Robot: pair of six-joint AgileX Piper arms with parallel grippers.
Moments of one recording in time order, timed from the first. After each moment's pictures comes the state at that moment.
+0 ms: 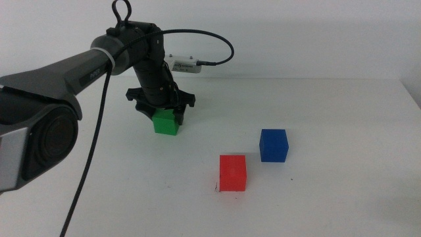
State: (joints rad) left arm -0.31 2.36 -2.05 -0.07 1.14 -0.06; right arm -0.06 0.00 0.00 0.03 0.17 -0.03
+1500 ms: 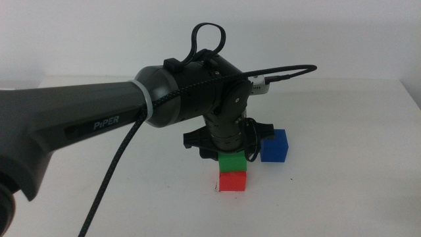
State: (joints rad) left arm -0.78 1.95 -1.52 0.13 0.89 -0.85; right arm -0.06 0.00 0.00 0.03 0.17 -0.03
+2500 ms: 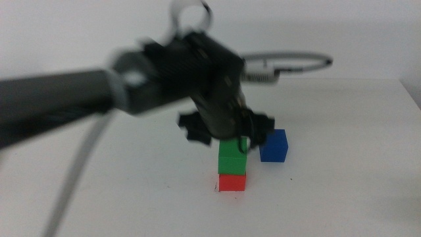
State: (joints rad) left arm -0.77 1.87 -1.53 0.10 0.93 -0.62; right arm -0.06 0.00 0.00 0.03 0.17 -0.03
